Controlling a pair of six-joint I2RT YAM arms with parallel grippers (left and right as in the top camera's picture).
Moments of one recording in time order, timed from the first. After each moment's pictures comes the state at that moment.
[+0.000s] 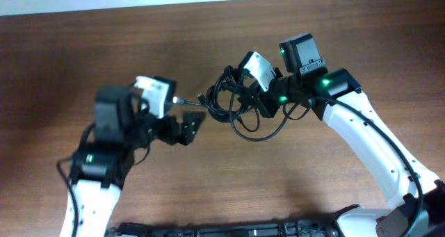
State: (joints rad) left arm -0.19 1.07 0.99 -0.66 0.55 -0.02; right arm 0.36 1.51 1.28 -0.75 -0.62 -0.36
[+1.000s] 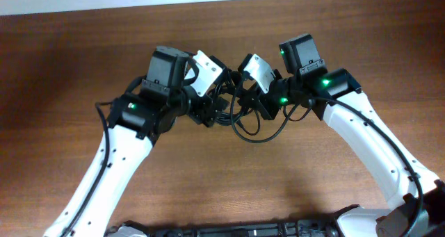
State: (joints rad) left arm -0.44 1.40 1.32 -0.79 0.30 0.25; right arm 0.36 1.51 1.28 -0.77 -0.63 -0.37
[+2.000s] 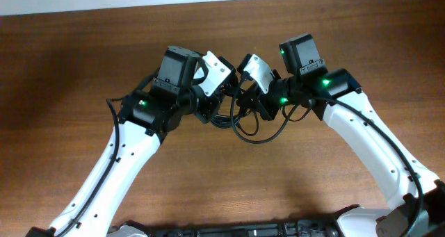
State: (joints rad) left arm -0.48 1.43 1.32 -0.76 0.26 0.26; right arm 0.36 1.51 1.28 -0.77 -0.68 -0.38
